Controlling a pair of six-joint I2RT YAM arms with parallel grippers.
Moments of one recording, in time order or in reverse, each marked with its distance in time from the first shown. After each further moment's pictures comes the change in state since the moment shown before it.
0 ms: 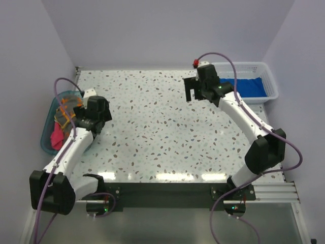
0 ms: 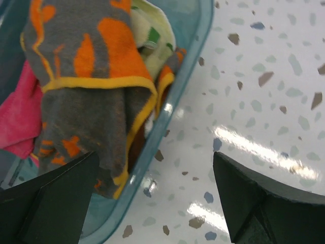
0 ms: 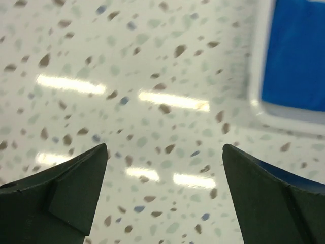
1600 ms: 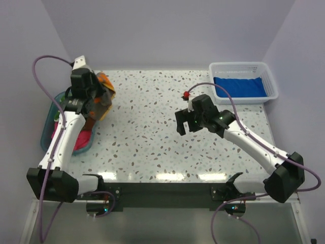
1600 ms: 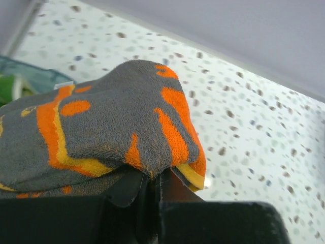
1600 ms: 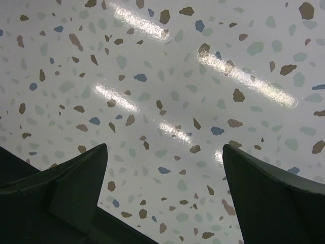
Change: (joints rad) left arm 0.185 0.111 0.416 -0.004 0.402 -0.114; right arm 0.267 -0.336 -0.483 0.011 -0.284 0.103
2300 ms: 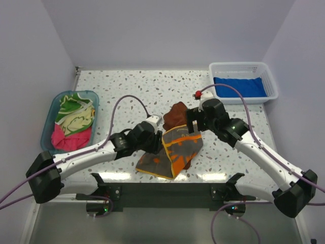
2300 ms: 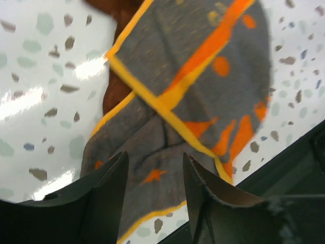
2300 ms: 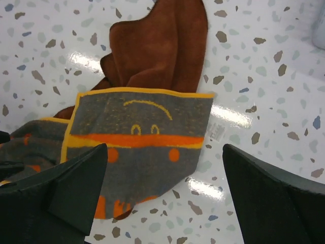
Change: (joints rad) left arm -0.917 -0.027 -0.416 0.098 0.066 -0.098; right arm 0.001 -0.213 -0.070 0.035 0.235 -0.026
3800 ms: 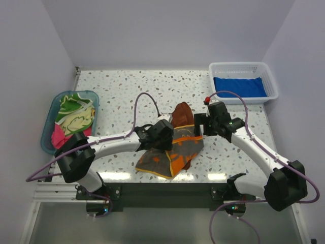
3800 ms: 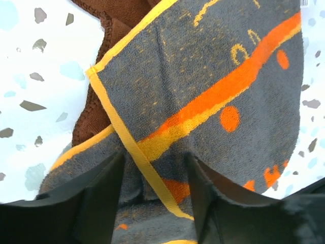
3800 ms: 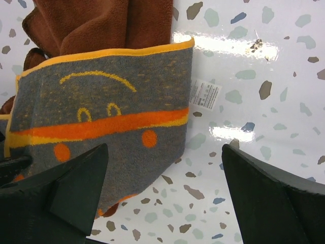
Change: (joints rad) left arm -0.045 0.342 0.146 -0.008 -0.077 -0.203; right arm -0.220 0.113 -0.166 0.022 -0.157 0.097
